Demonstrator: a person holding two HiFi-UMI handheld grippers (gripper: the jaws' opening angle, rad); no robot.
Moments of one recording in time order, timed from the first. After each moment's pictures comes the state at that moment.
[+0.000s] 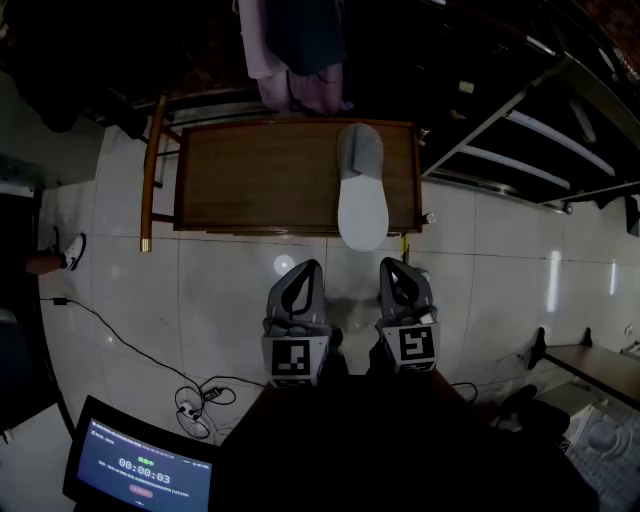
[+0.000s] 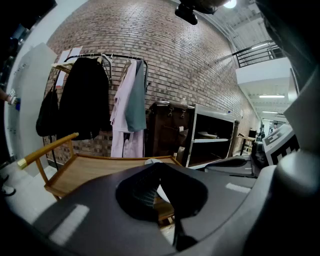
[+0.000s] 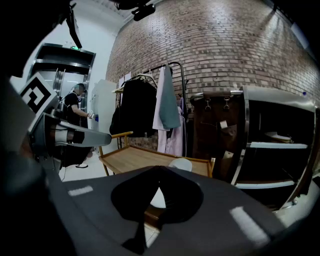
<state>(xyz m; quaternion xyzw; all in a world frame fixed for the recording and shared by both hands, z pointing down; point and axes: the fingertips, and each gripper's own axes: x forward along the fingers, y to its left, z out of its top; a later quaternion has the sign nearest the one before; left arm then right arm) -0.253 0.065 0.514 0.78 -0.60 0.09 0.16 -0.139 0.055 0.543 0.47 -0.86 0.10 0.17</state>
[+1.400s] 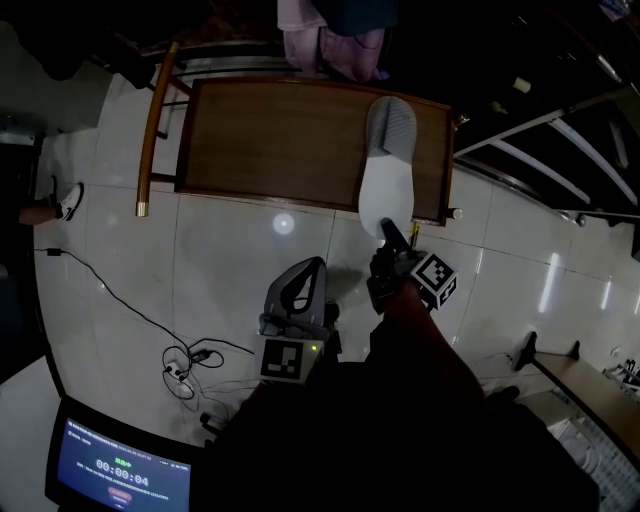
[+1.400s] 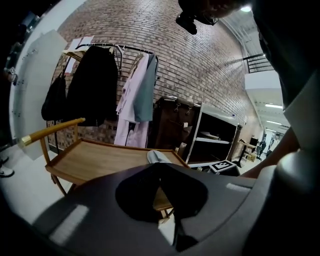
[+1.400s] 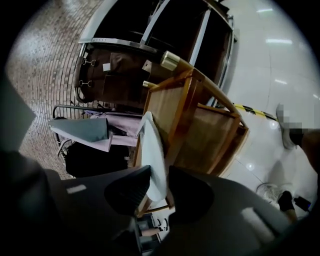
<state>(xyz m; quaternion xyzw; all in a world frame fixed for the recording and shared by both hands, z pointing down) -0.273 0.071 0.544 0.77 -0.60 0.07 0.21 -0.146 0.000 0.717 0.44 -0.56 0.69 -0.13</state>
